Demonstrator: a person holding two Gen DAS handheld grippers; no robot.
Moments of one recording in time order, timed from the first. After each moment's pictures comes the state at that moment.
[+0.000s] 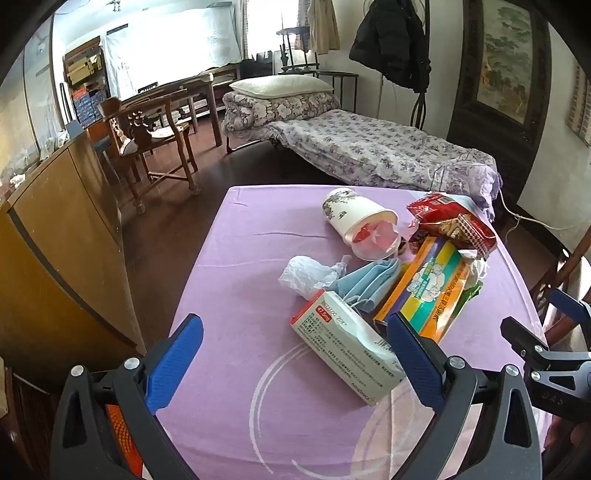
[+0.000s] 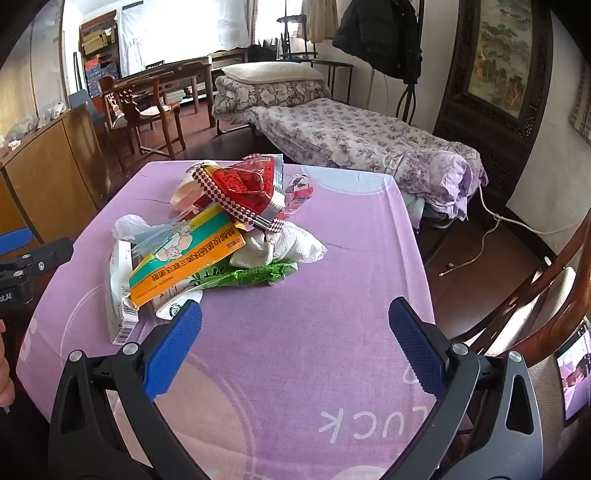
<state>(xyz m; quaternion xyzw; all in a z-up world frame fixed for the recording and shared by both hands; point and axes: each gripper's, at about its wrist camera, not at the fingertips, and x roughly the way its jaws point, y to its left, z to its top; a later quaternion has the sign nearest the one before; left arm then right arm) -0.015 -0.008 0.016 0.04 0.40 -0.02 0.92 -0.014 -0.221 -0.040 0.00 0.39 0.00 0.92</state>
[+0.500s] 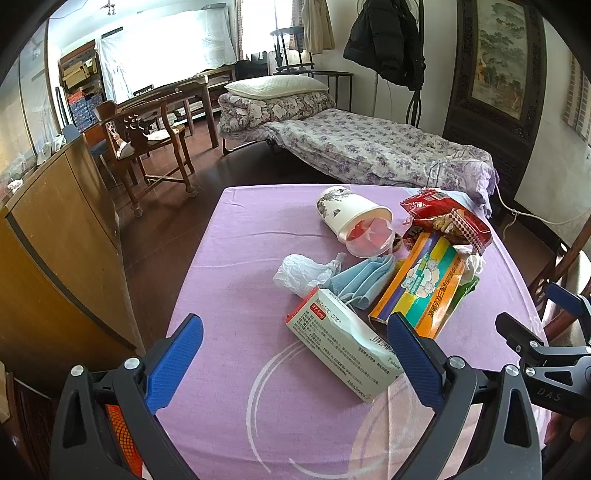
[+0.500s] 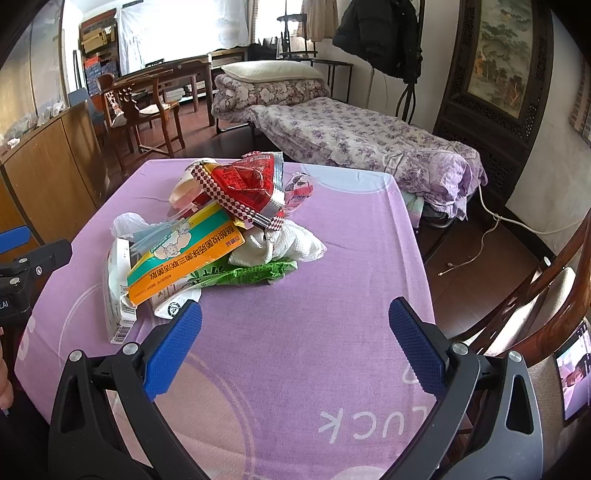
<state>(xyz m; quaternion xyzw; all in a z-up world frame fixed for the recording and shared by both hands) -0.010 -0.015 0.005 0.04 0.40 -0.03 0.92 -0.016 -0.223 -0.036 -0.01 0.39 0.00 0.92</state>
